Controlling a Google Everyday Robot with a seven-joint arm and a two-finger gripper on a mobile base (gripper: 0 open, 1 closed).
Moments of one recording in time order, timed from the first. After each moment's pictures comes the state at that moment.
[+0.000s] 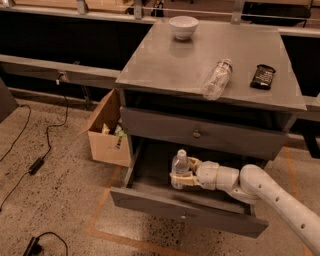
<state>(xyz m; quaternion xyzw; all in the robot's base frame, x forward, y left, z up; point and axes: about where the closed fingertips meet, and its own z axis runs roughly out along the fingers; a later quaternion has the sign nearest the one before) 0.591 -0.079 0.554 -0.44 0.64 0.32 0.54</state>
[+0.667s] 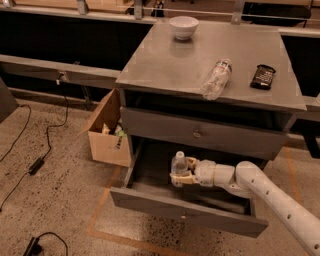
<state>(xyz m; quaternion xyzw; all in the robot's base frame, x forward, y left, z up) 0.616 -0.077 0.519 -0.47 0.62 0.32 0.54</state>
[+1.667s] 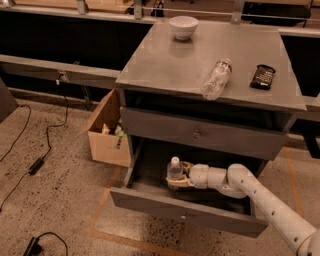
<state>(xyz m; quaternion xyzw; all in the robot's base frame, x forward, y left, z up) 0.630 -0.062 0.466 -0.49 0.60 0.34 0.53</state>
